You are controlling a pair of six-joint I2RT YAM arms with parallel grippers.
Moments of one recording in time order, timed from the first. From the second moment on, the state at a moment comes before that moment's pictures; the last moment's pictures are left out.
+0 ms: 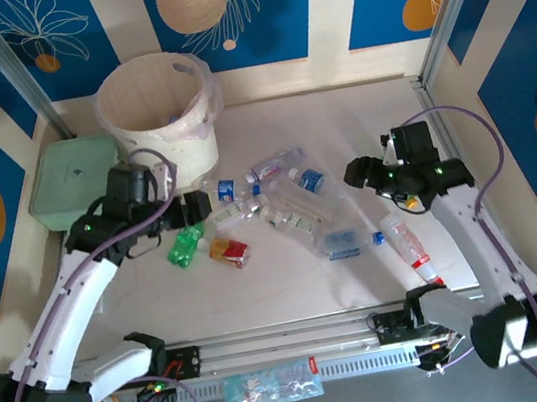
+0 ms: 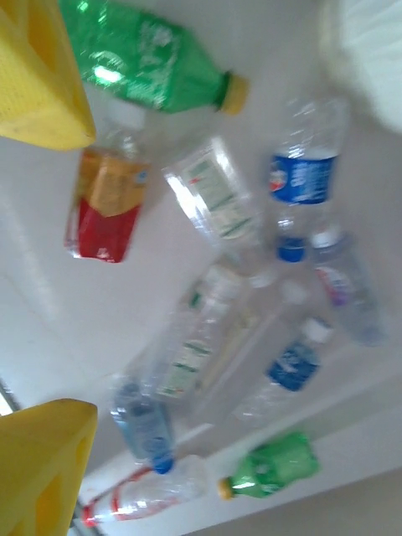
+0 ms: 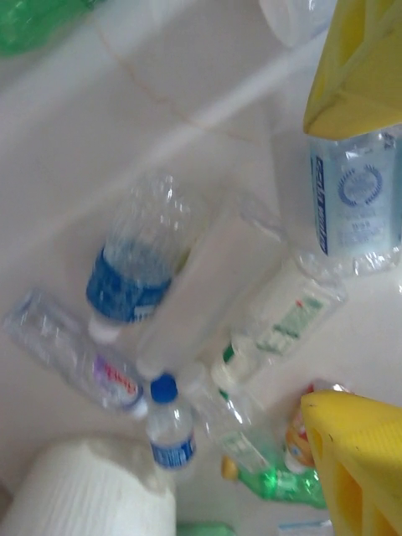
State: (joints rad) left arm -0.41 1.06 1.13 -0.88 0.28 -0.43; right arm 0.11 1.11 1.04 -0.88 -0.25 0.54
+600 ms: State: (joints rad) left arm -0.45 1.05 0.93 -0.66 0.43 -0.39; right arm 0.03 1.84 1.52 -1.00 0.15 0.32
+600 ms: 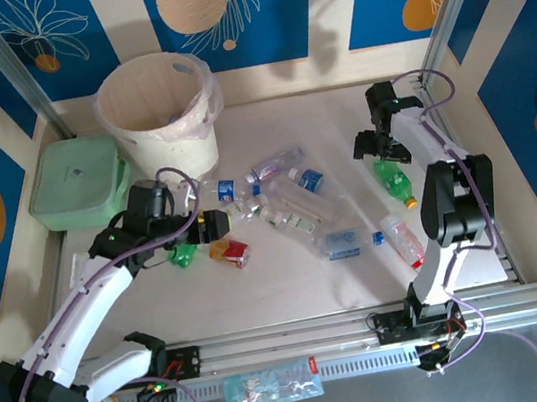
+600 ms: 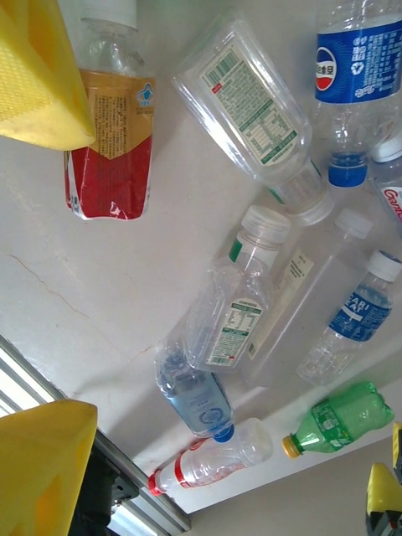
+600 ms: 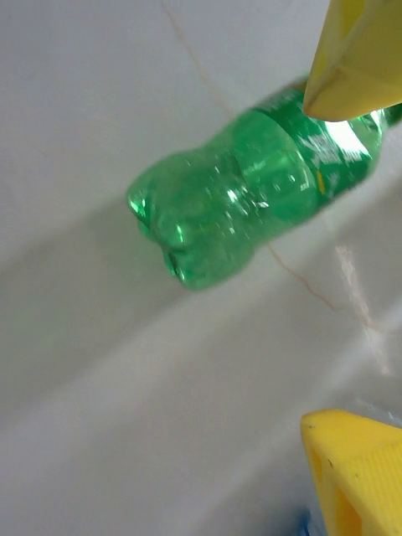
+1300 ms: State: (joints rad) left arm -0.50 1.04 0.93 -0.65 0.42 -0.36; right arm 0.03 2.11 1.64 -1.17 0.36 0.19
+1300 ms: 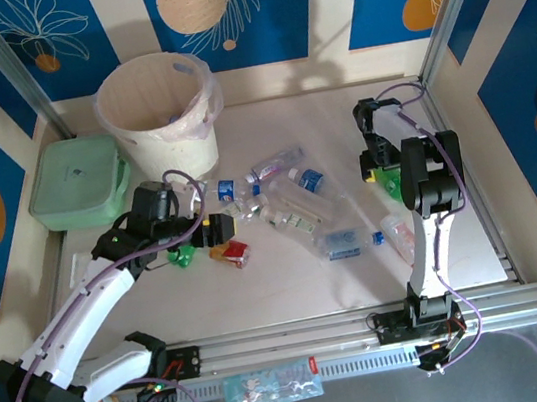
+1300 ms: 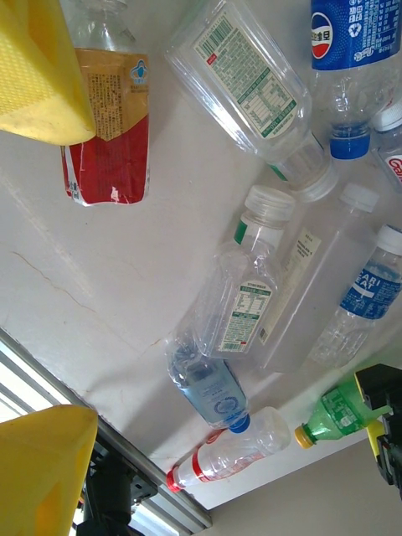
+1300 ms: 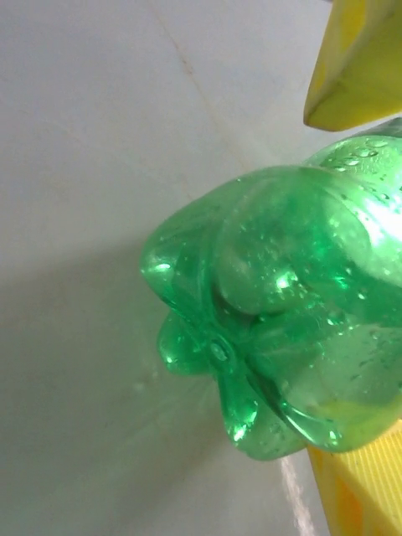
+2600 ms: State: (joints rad) left arm -0.52 1.02 0.91 -0.59 0.37 -0.37; right arm 0.22 1.77 1.70 -1.08 0.37 0.27
